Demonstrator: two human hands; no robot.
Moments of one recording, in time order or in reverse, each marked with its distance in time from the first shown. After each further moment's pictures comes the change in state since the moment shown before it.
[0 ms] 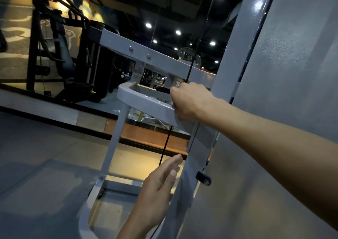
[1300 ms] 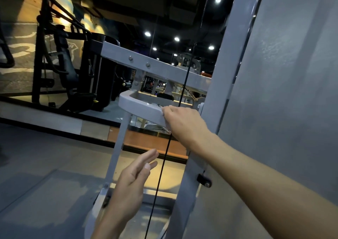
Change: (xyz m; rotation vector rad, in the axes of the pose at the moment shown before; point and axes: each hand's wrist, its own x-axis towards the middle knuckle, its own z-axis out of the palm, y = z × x) left_hand 0.000 0.012 -0.052 0.041 0.145 -0.013; right_hand -0.028 -0.031 0.038 0.225 0.202 0.005
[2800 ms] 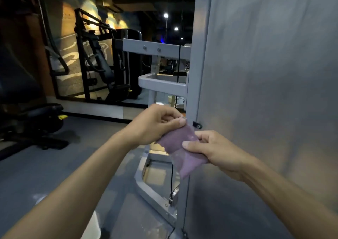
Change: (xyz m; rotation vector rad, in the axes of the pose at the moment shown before) left_hand -0.109 0.182 0.043 0.500 -0.366 0.161; right_hand -0.258 -0.019 -0.088 1.751 -0.396 0.362
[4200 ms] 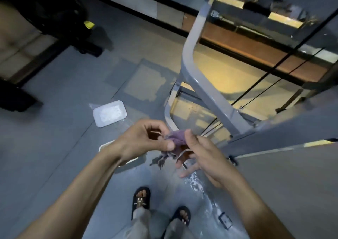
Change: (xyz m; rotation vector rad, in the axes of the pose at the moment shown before) left_hand 0.117 -0.059 -0.208 -0.765 0.001 -0.820; right_hand 0.258 -0.144 0.000 0.385 -0.270 0.667
